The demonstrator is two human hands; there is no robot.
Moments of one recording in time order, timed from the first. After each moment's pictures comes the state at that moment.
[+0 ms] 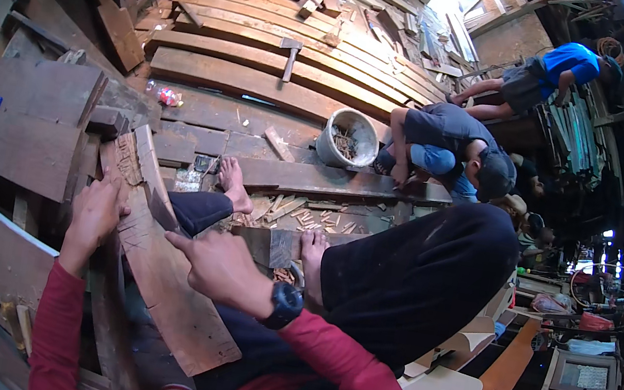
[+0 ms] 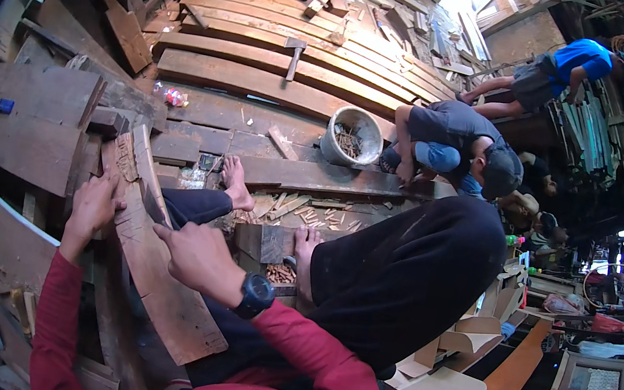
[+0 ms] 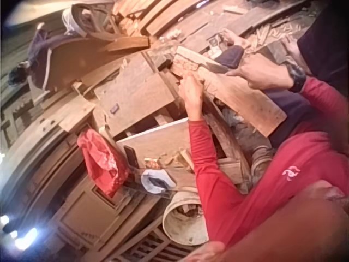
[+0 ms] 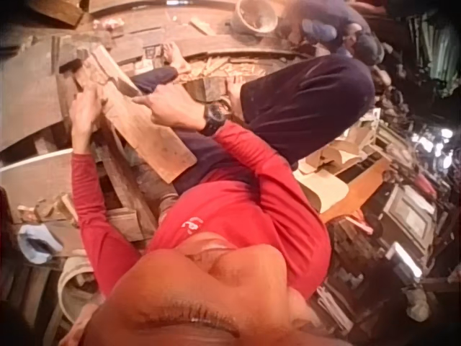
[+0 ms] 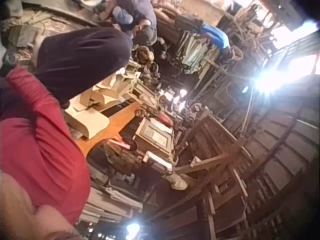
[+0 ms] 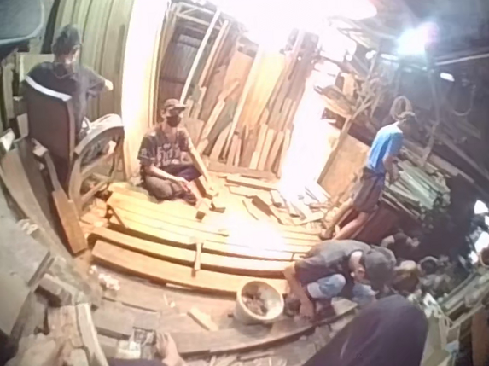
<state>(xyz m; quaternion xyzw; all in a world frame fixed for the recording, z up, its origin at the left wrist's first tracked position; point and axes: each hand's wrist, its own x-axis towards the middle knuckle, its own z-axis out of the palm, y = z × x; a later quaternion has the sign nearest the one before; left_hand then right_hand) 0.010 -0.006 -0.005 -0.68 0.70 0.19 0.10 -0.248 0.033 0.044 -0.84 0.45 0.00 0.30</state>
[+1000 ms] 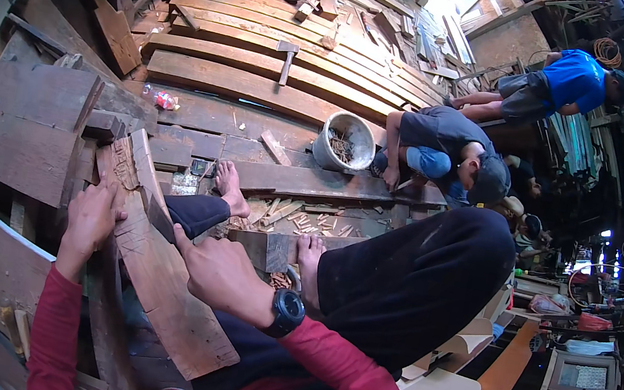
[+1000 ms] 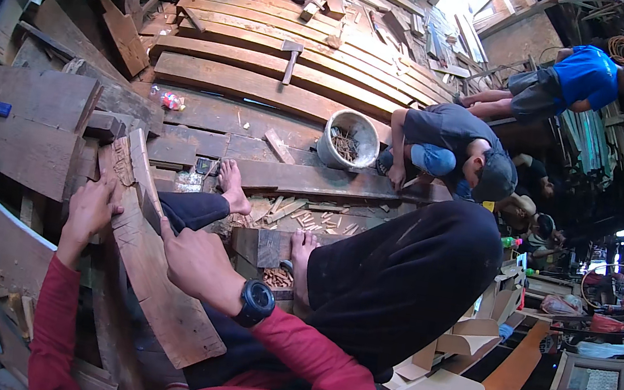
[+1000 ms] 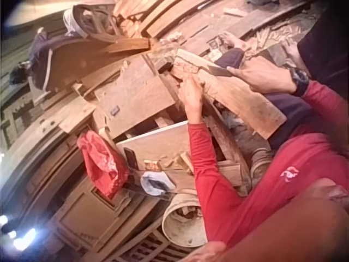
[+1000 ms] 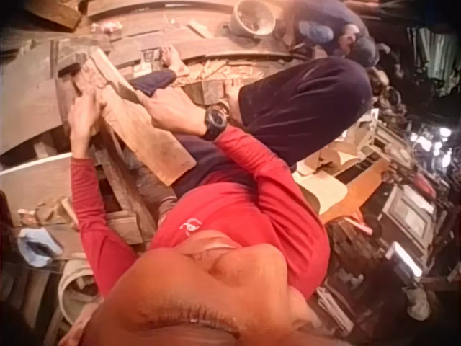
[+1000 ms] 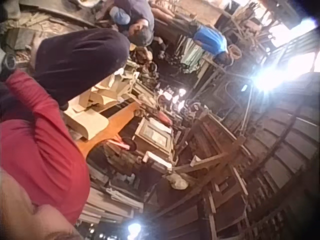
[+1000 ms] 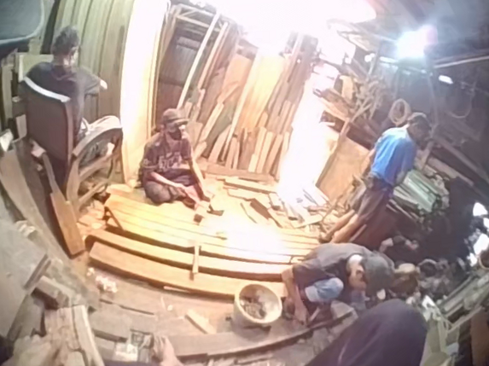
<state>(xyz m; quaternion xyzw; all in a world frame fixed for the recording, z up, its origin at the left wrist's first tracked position) 0.010 -0.004 -0.009 -0.69 0.70 0.18 0.10 -0.250 0.029 0.055 -0.85 0.43 0.06 0.29</state>
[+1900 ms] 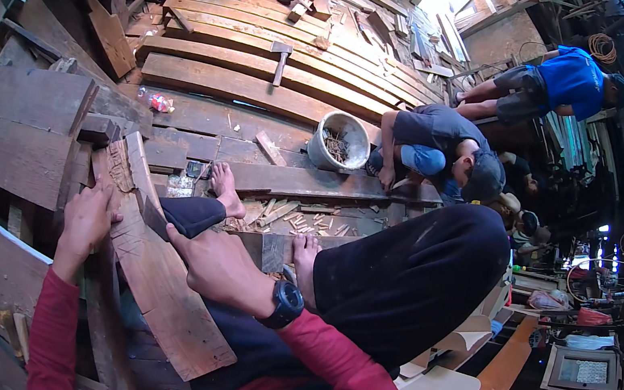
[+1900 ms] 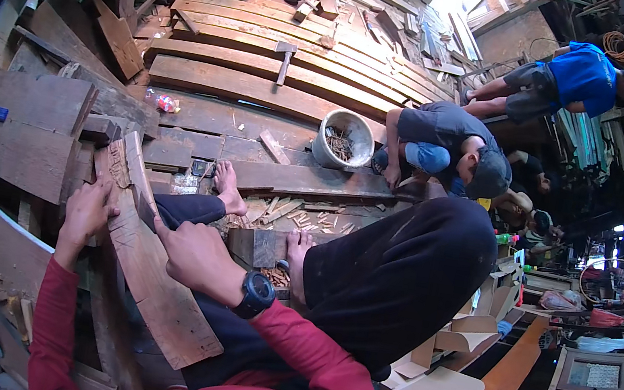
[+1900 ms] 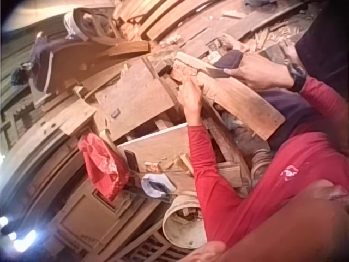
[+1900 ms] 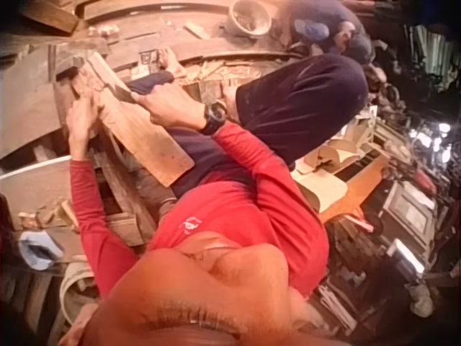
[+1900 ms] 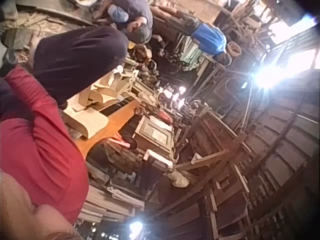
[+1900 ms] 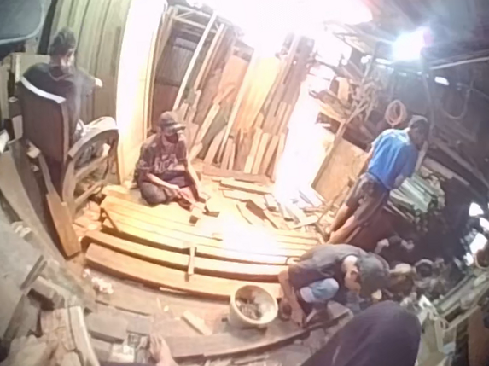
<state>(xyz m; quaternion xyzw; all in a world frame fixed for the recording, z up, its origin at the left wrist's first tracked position) 0.011 -0.004 -0.014 -0.71 0.68 0.18 0.10 -0.257 0.018 0.054 -0.85 0.43 0.02 0.31</state>
